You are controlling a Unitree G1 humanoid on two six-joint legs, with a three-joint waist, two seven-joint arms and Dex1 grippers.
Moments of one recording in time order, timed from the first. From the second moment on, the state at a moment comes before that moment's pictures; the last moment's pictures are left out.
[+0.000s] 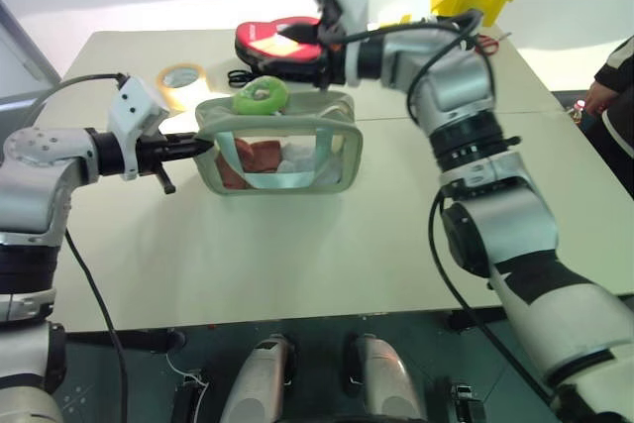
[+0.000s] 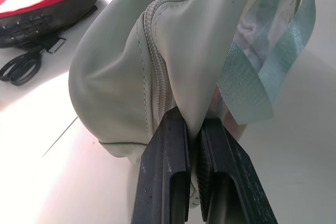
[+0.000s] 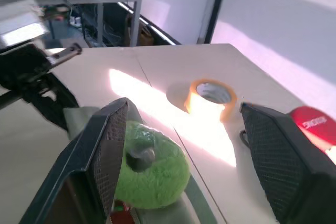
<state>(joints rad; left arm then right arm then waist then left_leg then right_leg) -0.60 0.91 0.07 0.06 -0.36 0.50 -1.06 -1.38 -0.21 0.11 0.79 0.18 0.37 0.96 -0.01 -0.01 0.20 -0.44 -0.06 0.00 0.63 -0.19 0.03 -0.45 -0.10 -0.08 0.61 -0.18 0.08</state>
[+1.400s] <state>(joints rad) -0.60 0.88 0.06 0.06 -0.36 0.49 -1.04 -0.83 -0.54 0.08 0.23 -0.05 0.59 0.60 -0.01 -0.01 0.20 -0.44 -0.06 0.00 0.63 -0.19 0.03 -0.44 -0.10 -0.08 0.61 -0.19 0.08</state>
